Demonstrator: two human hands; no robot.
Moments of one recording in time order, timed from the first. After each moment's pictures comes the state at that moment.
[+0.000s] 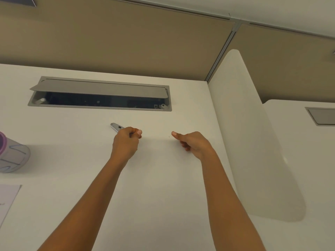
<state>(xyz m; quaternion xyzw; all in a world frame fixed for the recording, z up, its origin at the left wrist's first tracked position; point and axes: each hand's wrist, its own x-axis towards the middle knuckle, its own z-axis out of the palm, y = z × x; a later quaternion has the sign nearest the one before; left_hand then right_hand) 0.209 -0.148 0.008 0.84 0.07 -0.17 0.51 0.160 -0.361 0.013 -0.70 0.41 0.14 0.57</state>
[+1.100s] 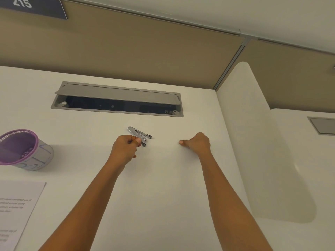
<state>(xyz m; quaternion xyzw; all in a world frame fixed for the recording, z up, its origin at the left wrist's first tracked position) 0.210 -0.087 0.024 0.81 0.07 -0.22 0.54 0.184 -0.332 0.003 -0.84 0.43 0.14 0.31</state>
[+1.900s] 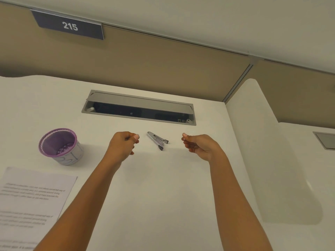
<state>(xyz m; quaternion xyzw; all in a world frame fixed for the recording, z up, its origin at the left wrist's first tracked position) 0.209 -0.018 0.077 0.82 0.08 -0.17 0.54 0.184 -0.270 0.066 -0.66 0.39 0.13 0.63</state>
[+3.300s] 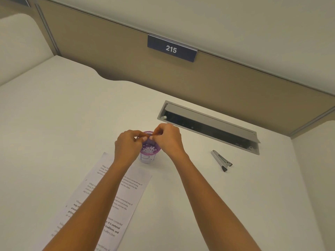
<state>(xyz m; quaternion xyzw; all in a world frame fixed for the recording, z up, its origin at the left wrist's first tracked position) 0.235 0.200 0.058 0.89 0.12 0.03 0.44 0.262 0.074 0.093 -0.93 0.06 0.09 0.35</state>
